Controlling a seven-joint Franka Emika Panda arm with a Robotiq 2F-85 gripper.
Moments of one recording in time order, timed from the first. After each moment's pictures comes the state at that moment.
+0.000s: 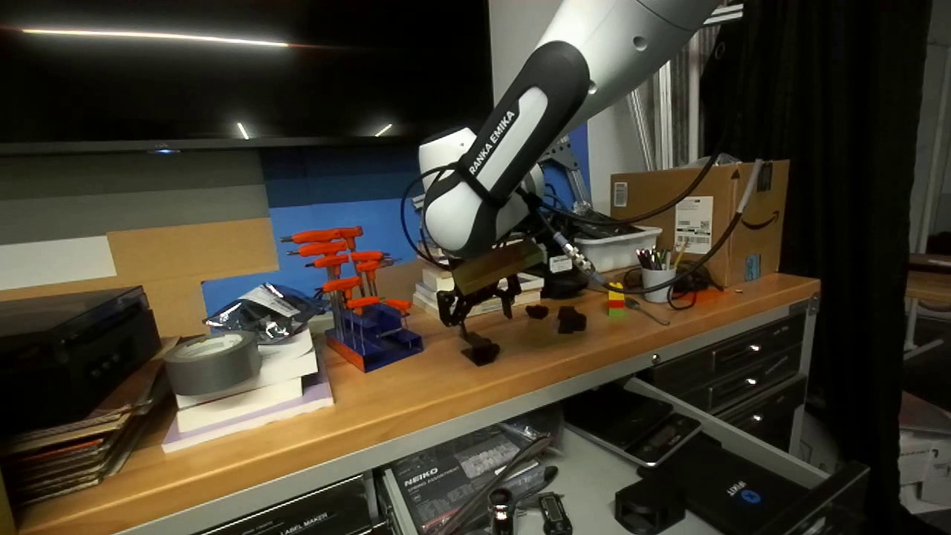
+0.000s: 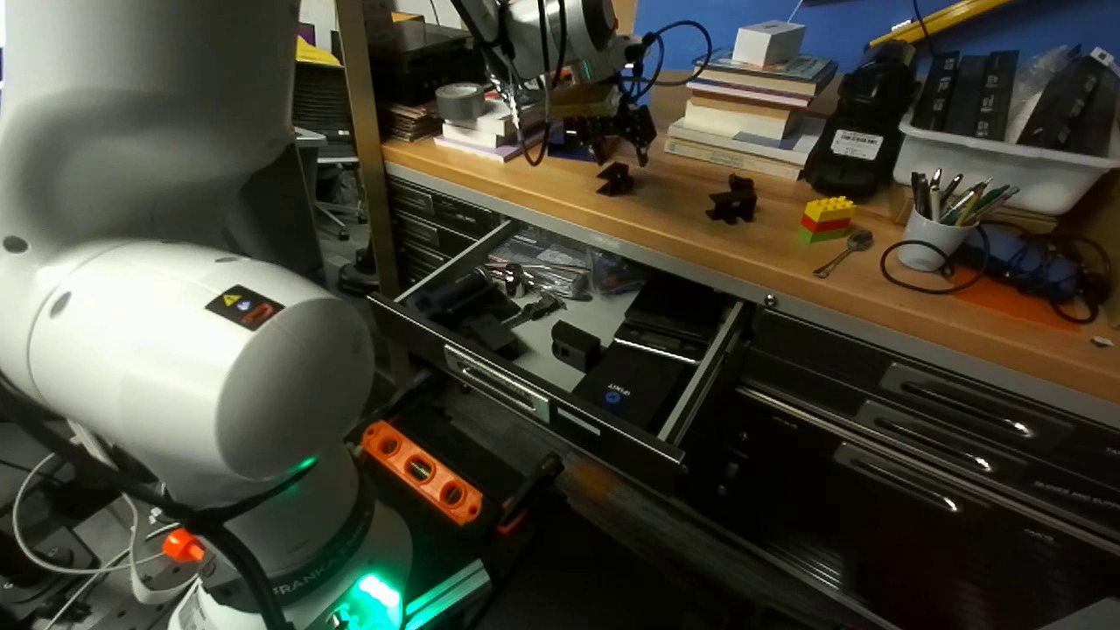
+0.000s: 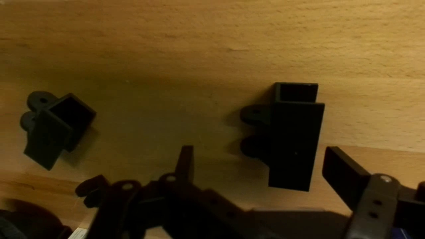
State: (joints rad) arm 0.29 0.54 -0.06 -1.66 -0.39 2.37 0.45
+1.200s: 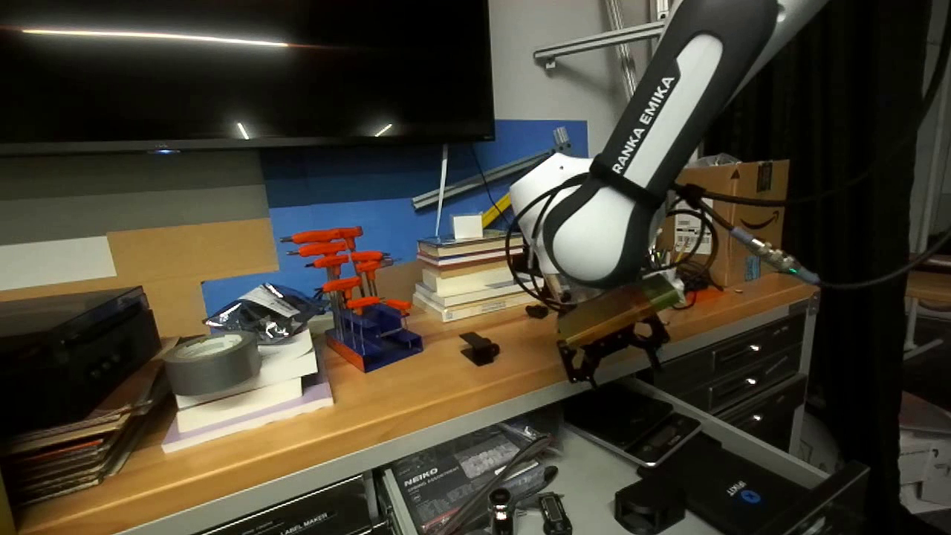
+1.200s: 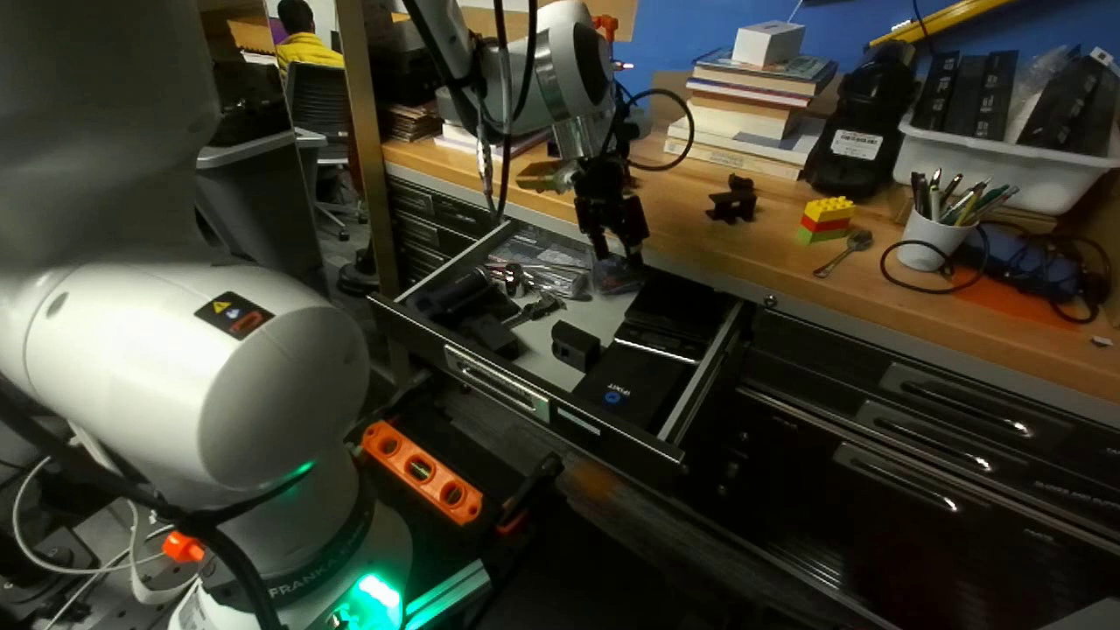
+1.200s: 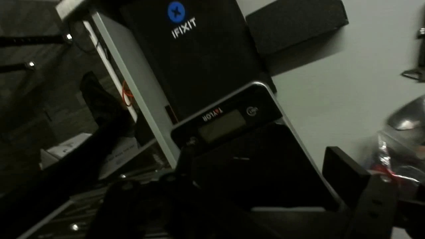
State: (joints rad) arm 0.23 0.21 -0.11 -2.27 -0.53 2.30 0.90
